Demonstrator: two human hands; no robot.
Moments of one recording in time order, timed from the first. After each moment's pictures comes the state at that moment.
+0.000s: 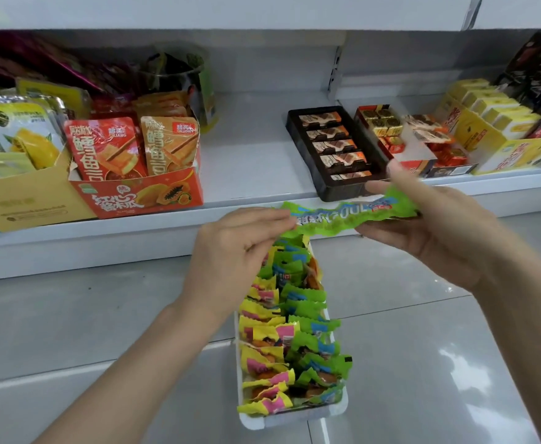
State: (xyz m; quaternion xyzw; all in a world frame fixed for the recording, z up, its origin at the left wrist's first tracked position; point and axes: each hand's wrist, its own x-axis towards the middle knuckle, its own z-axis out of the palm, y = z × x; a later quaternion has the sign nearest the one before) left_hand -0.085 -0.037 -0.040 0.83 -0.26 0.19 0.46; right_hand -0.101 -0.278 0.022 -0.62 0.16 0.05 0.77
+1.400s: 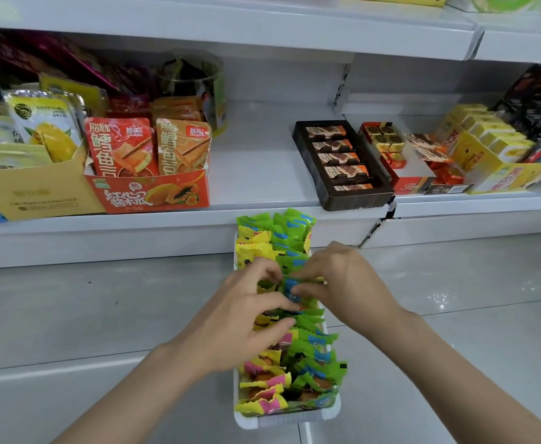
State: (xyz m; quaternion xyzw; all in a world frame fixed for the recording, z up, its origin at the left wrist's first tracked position) left_hand -0.123 -0.017 -0.087 0.87 -0.33 -0.04 0.36; right_hand -0.109 -0.222 -0.050 -0.97 -0.14 0.05 0.19
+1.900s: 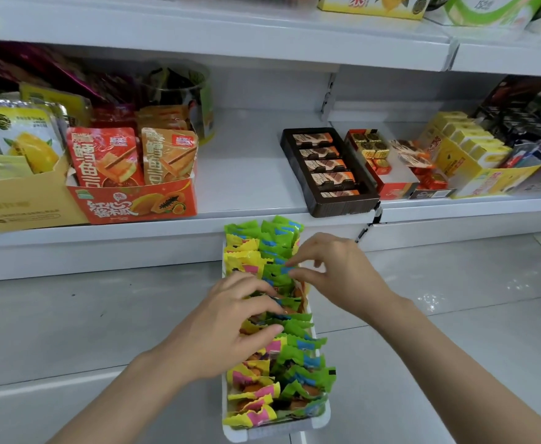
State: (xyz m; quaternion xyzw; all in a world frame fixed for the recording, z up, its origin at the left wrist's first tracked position) left_hand -0.114 -0.015 -0.092 0.87 -0.34 -0.05 0.34; right_hand -0.092 -0.237 -0.047 -0.96 -0.10 0.01 0.27
